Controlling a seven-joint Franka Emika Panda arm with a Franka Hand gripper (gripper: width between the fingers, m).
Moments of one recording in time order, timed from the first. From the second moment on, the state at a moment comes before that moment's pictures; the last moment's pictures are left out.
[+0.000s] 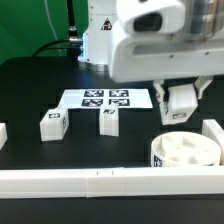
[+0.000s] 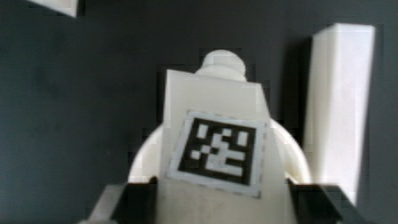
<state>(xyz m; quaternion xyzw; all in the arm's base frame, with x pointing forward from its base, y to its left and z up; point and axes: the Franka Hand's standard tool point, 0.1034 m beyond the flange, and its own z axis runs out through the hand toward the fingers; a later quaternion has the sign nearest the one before) 0.593 0.077 0.113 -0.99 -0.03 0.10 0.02</state>
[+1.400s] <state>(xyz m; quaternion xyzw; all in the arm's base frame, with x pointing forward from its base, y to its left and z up) 0.621 0.114 0.111 -0.97 -0.21 -0.15 -0.01</state>
